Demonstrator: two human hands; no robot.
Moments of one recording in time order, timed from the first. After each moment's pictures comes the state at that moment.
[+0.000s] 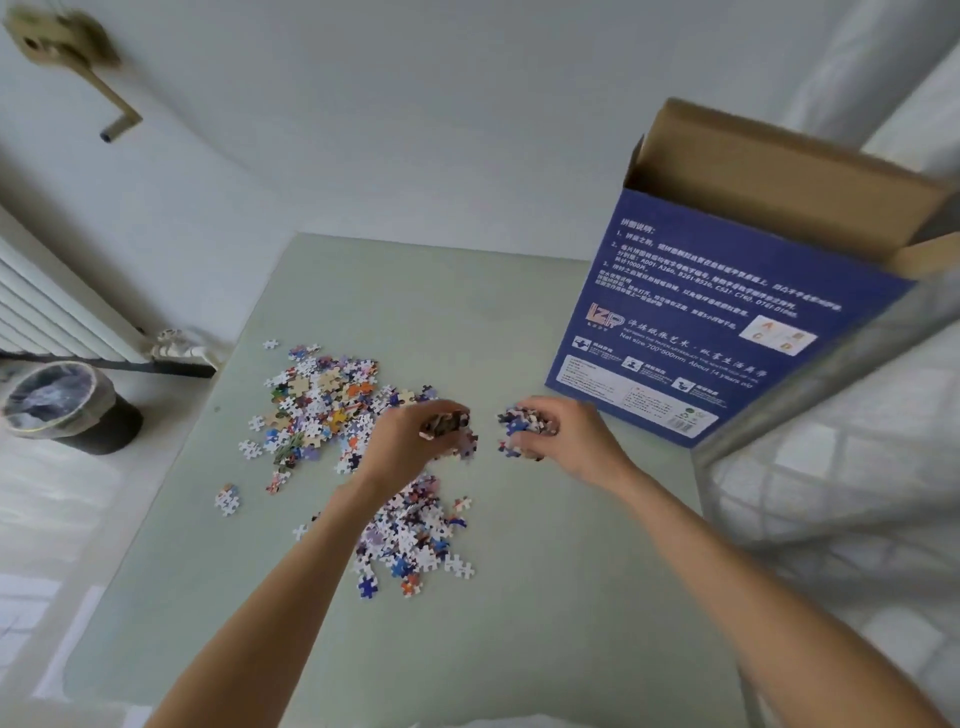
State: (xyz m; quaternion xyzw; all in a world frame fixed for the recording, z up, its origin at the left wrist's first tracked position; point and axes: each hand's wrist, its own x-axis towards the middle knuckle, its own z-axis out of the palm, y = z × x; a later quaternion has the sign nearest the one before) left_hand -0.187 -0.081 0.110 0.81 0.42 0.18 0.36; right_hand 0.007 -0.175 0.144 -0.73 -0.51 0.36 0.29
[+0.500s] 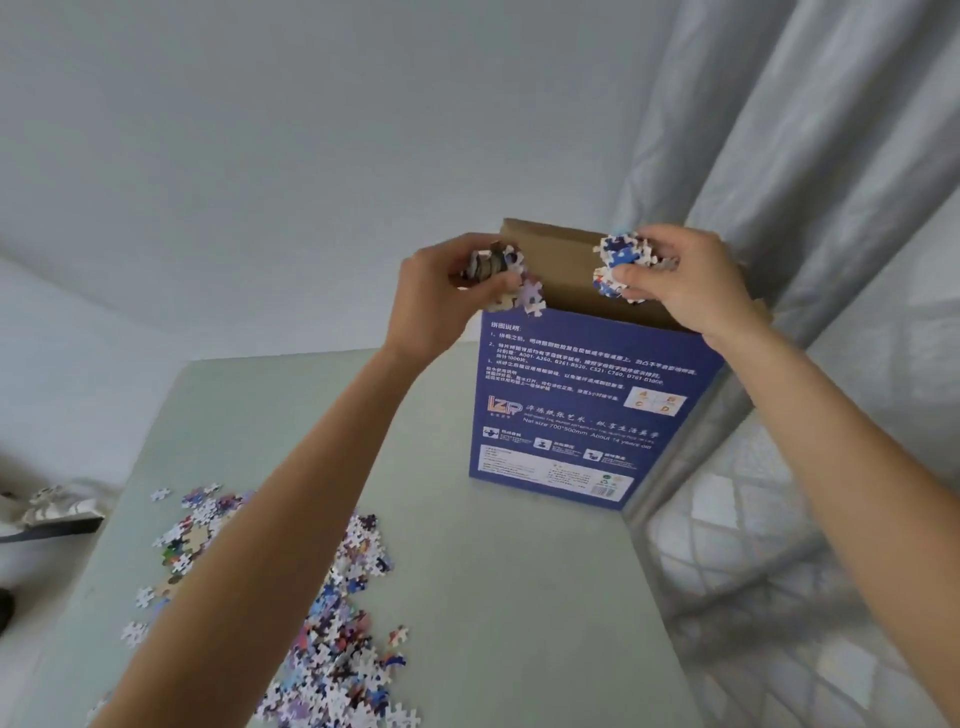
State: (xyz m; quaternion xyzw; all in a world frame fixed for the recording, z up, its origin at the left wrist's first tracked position) left_hand 0.005 -0.016 0.294 0.79 0.19 0.40 0.42; right_hand 0.201 -0.157 0.321 -0.79 -0.42 0.09 0.45
